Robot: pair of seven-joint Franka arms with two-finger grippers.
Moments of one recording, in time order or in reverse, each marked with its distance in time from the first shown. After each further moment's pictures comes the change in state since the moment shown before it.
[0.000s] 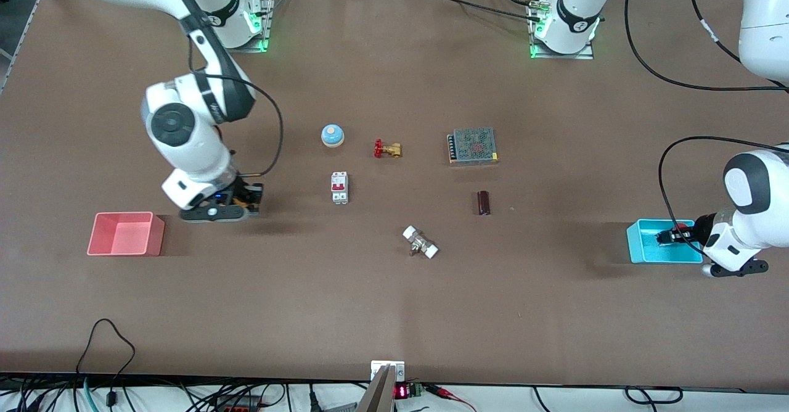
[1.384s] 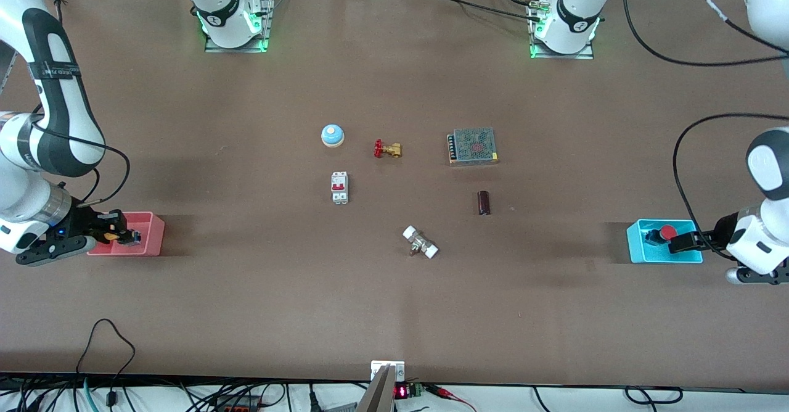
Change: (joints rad) left arm -0.101 -0.209 -0.027 0.050 0.000 -0.075 0.004; right arm -0.409 0.223 -0.005 0.231 0.125 0.010 -0.758
